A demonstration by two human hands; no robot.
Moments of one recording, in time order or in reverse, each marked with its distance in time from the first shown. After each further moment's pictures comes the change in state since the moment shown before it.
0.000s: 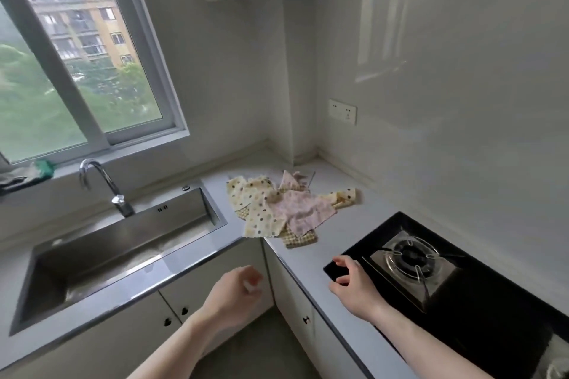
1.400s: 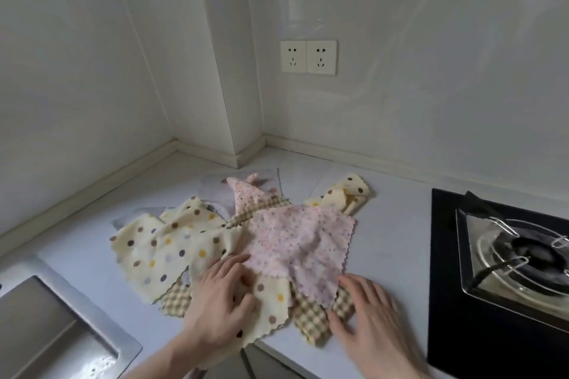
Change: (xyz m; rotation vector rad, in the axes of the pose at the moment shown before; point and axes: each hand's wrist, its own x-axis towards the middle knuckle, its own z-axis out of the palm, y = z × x) left_hand 0.509 -0.192 0.090 0.099 0.056 0.756; right_hand 0.332 0.085 0.174 -0.496 0.618 0.025
